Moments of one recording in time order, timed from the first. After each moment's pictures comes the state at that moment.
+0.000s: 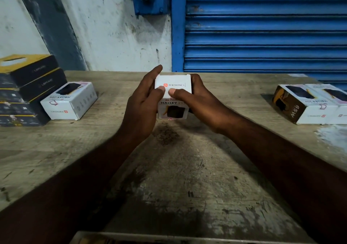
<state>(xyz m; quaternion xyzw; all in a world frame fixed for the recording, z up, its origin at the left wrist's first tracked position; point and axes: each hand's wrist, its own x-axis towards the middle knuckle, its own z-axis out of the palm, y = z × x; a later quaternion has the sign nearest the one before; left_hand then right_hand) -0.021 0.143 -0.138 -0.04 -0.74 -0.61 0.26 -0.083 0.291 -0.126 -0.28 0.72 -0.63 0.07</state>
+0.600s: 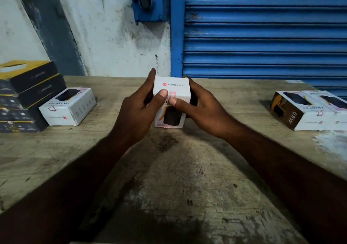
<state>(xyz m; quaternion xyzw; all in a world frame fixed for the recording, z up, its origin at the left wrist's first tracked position) -0.025 0.128 -0.134 -0.03 -0.83 -0.47 0.29 -0.094 0.299 -0.131 -0.38 0.71 -0.59 0.00</state>
